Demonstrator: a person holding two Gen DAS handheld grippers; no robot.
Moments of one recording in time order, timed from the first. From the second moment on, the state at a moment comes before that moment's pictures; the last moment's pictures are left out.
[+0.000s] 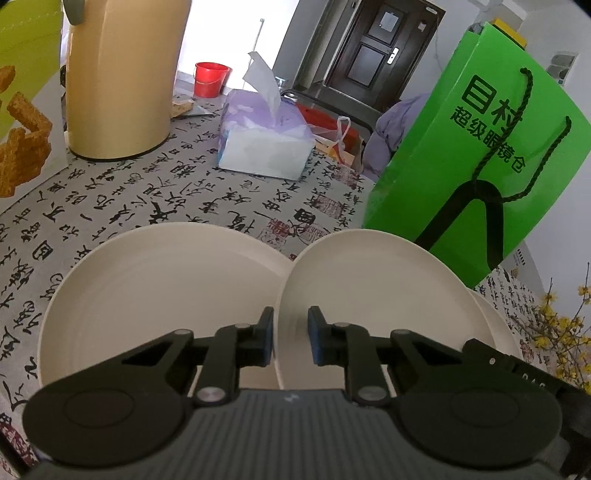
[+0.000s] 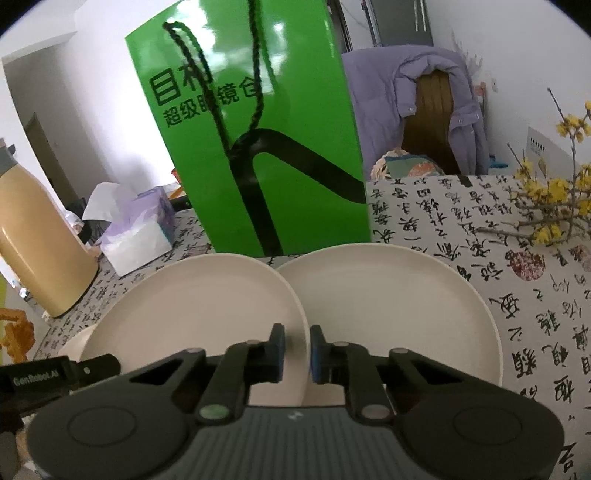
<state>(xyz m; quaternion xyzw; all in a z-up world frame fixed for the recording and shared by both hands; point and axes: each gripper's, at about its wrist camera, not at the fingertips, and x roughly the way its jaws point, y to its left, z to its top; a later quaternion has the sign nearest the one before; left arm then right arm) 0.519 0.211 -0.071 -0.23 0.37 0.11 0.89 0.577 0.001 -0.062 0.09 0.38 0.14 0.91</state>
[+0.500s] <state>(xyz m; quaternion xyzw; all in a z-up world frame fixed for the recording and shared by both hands) 0.520 0.209 -0.070 -0.22 0.37 0.12 0.89 0.574 0.006 -0.062 0.06 0.37 0.14 0.92</state>
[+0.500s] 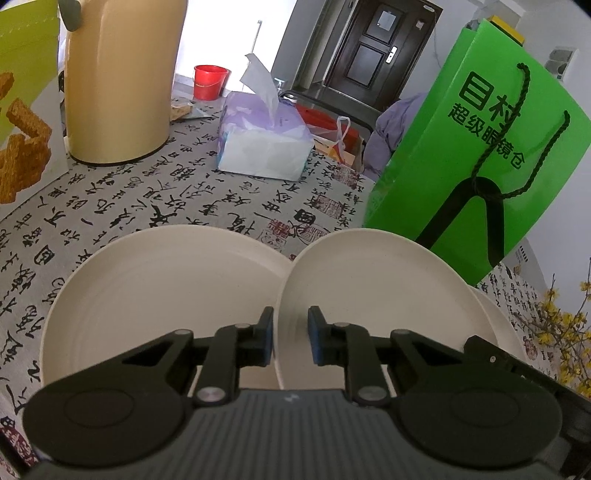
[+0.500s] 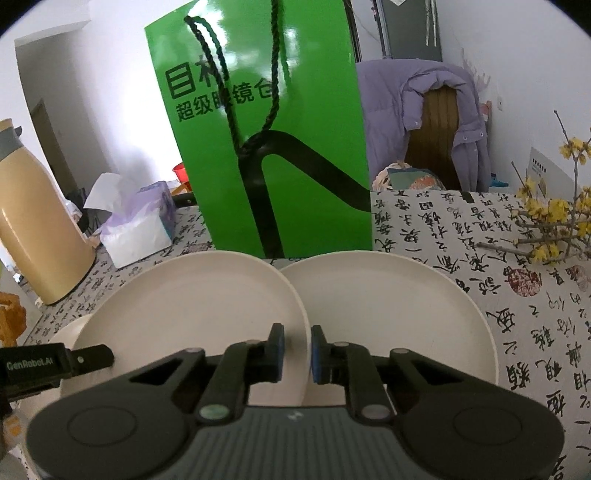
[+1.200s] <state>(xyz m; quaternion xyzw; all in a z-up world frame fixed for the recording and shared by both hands) 0.520 0.201 -0.069 -0.17 0.37 0.12 0.91 0.570 0.009 -0.061 0.03 0.36 0.15 0.92</state>
